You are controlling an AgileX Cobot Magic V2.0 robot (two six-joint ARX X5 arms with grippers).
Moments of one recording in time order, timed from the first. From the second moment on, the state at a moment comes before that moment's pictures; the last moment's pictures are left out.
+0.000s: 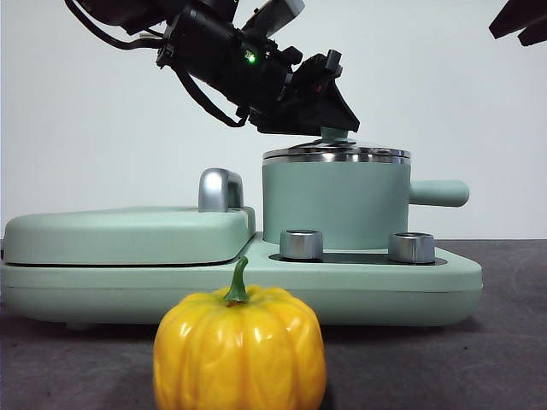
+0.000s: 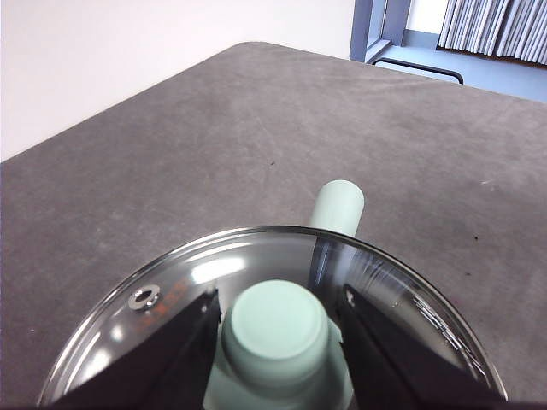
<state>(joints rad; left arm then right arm) -0.65 1.79 1.23 0.27 0.34 0.15 0.16 0.68 0.70 -0.40 -0.45 -0.29</state>
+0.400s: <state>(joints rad) -0.65 1.79 1.23 0.27 0.33 0.15 0.16 0.68 0.70 -0.40 -0.45 -0.29</state>
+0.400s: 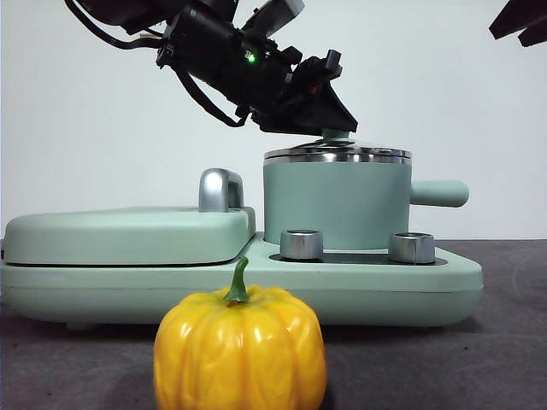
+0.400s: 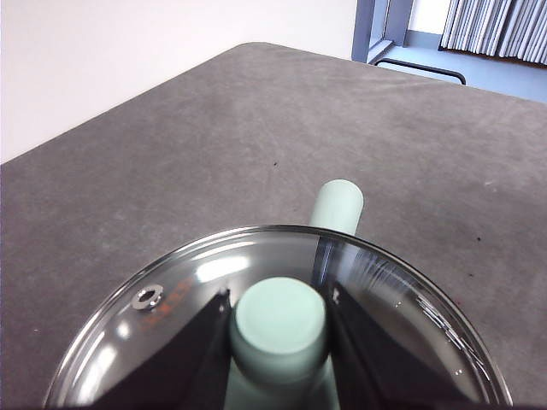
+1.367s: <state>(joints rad) -0.63 1.52 1.23 -0.07 0.25 0.14 0.16 0.68 0.70 -0.40 -0.45 -0.29</state>
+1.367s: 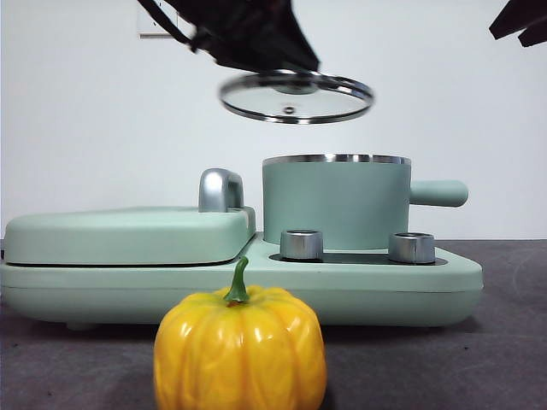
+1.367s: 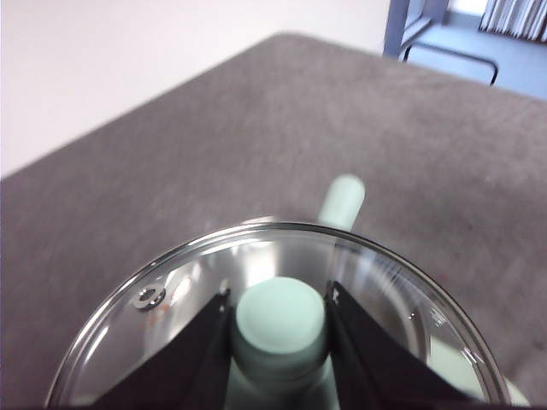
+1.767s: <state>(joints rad) -0.52 1.37 1.23 -0.37 0.20 0.07 0.21 0.68 0.70 -0.41 -0.45 -0.29</state>
